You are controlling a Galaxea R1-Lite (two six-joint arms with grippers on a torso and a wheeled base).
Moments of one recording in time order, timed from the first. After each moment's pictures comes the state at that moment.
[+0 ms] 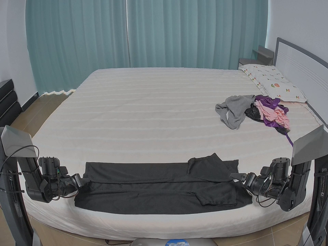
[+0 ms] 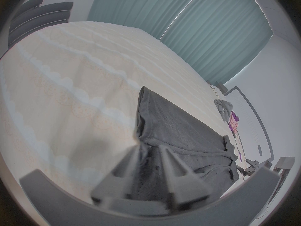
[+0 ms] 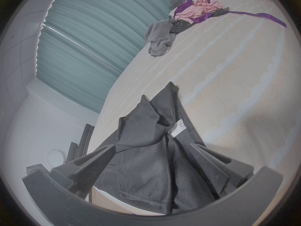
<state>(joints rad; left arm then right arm) 0.18 2.33 -0.46 -1.13 -0.42 -0.40 0.13 2.35 -0.28 -1.49 0.32 0.75</state>
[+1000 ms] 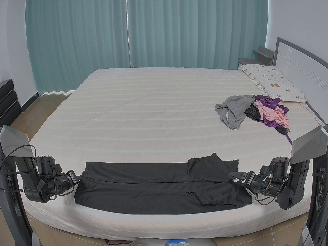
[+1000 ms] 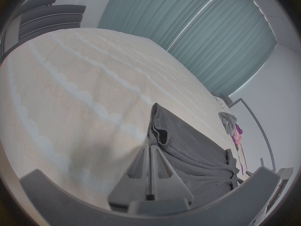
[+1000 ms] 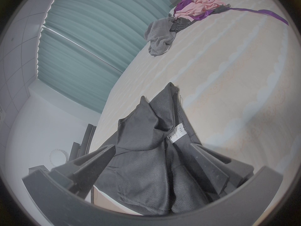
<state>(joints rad) 0.22 2.33 -0.44 -1.20 -0.37 -0.46 0.11 2.38 -0.32 -1.49 0.36 0.74</state>
